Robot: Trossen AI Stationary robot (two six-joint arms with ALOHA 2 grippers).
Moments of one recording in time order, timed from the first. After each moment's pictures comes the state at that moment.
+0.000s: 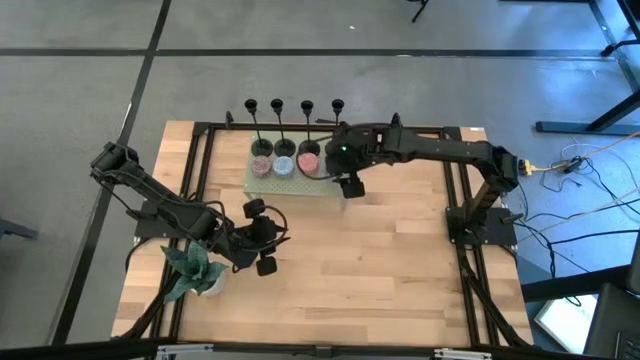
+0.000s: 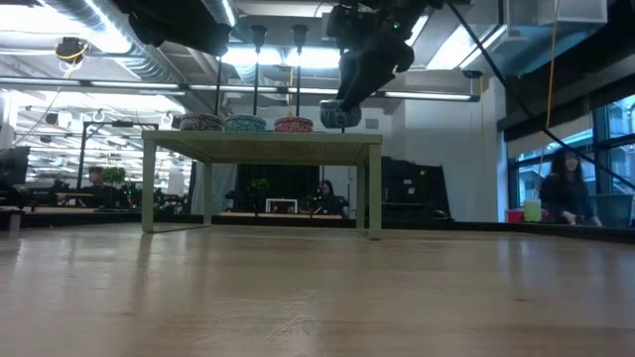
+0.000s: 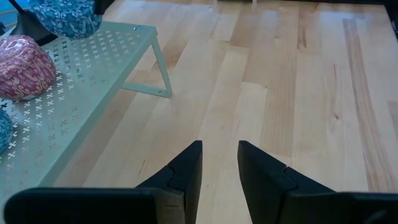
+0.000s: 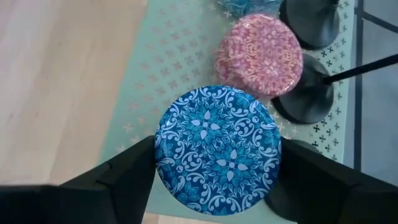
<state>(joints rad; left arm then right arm) -0.53 1.30 0.92 -0.41 -0.69 -0.51 -0.20 1.75 1.58 -0.81 0.04 -0.48</state>
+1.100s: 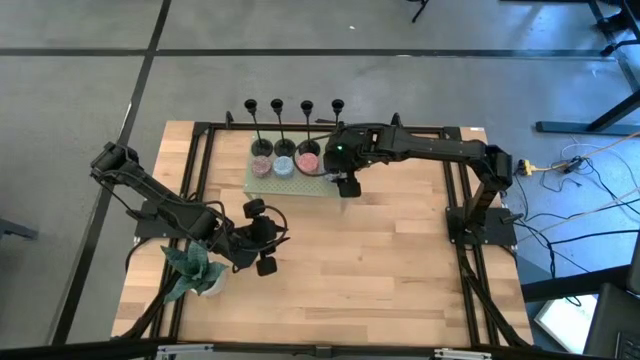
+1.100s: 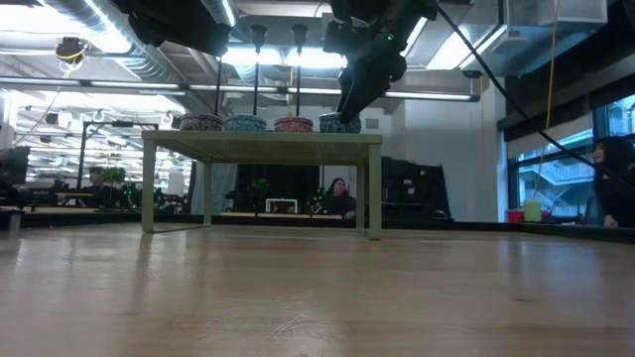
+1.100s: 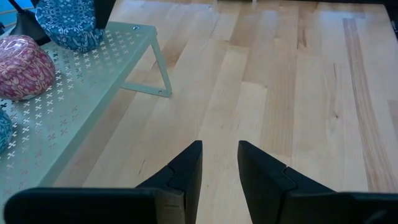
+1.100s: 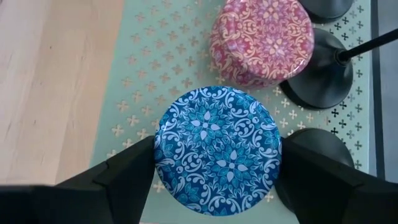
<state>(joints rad) -0.53 1.30 0.92 -0.41 -0.69 -0.51 -0.21 1.79 1.58 -0.81 0.02 -0.40</state>
